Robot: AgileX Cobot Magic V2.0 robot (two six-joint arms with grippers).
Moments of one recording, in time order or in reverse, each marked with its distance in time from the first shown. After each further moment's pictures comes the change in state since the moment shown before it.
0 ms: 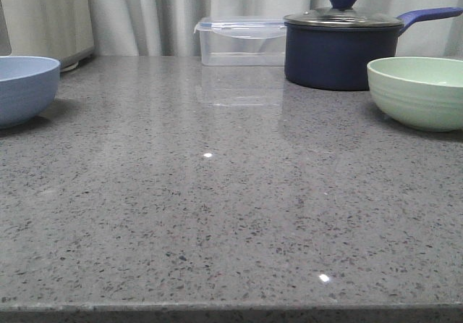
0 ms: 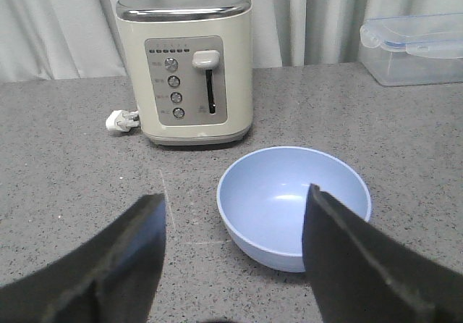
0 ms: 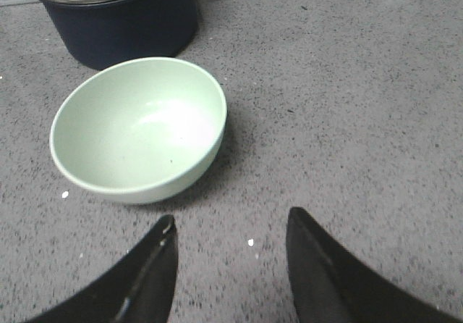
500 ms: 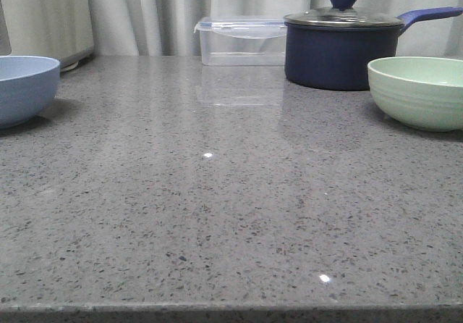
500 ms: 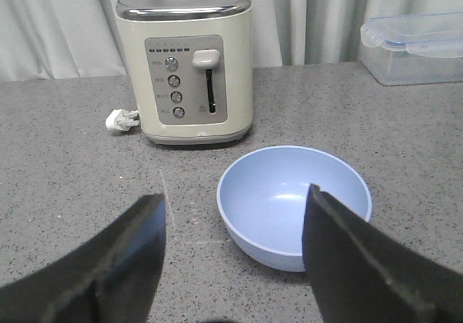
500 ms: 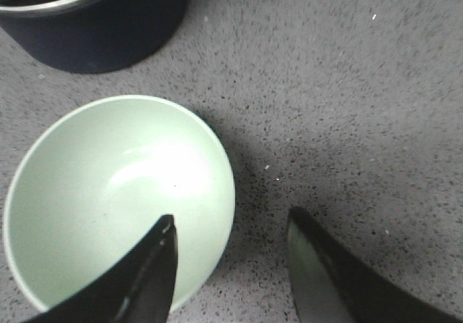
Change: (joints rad) left arm 0.000 0.000 0.000 0.000 0.002 0.000; right arm 0.000 0.609 -0.490 0.002 0.207 0.000
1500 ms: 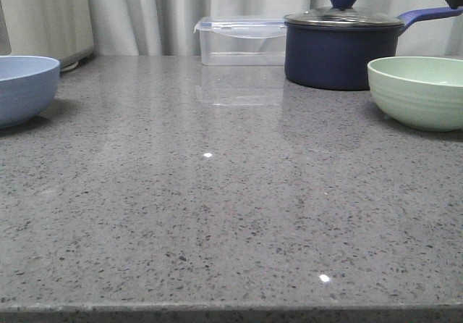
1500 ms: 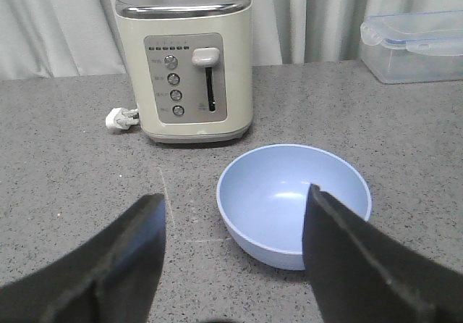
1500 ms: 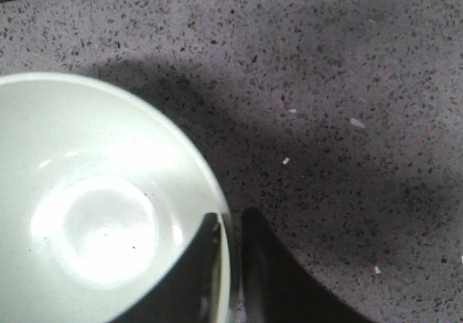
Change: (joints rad) left arm 0.000 0.000 0.000 0.000 0.002 0.000; right arm 0.000 0.318 -0.134 0.024 0.098 0.000
